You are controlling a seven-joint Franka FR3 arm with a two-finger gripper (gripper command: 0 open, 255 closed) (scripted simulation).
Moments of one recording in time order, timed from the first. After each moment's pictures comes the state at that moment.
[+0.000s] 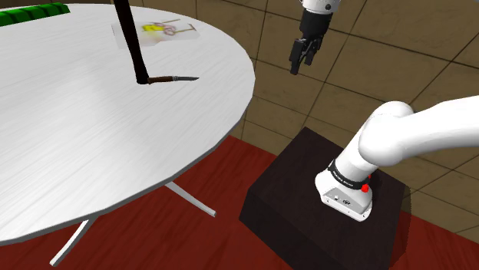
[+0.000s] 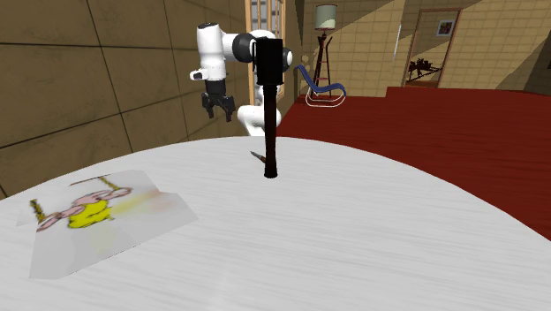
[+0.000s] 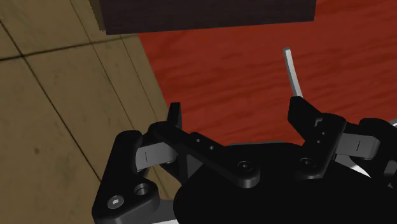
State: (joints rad) arm -0.02 -0.76 0.02 -2.43 -0.01 1.61 0.02
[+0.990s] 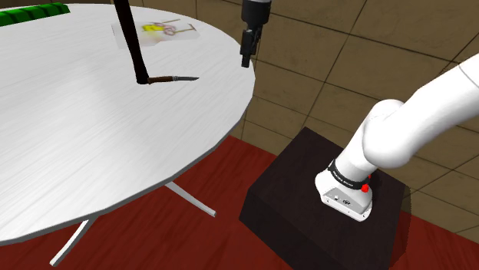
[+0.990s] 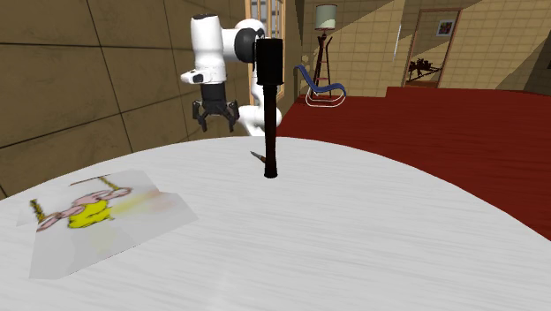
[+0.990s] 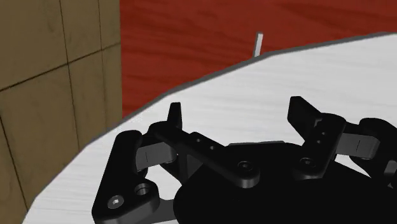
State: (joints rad) arm 0.13 -0.33 0.09 -2.09 0.02 1.75 -0.21
